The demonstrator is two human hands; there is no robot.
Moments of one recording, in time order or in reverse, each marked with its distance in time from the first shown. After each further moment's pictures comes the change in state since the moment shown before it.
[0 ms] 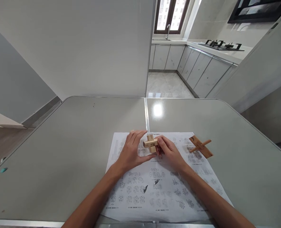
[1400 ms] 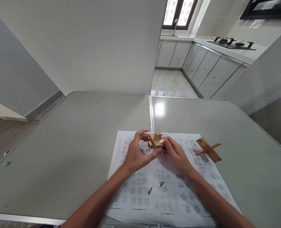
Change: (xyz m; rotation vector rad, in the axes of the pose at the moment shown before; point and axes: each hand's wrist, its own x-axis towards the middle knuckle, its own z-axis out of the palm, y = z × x) left_hand -0.002 0.015 0.009 -0.386 0.177 -0.347; right_hand -0.004 0.007 0.000 -0.011 0.000 -0.017
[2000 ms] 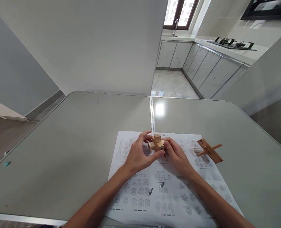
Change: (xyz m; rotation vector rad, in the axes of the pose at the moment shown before) left_hand 0.000 -0.002 0.001 -0.001 -0.104 -0.060; right_hand -0.001 -0.001 0.003 -0.033 0.023 -0.008
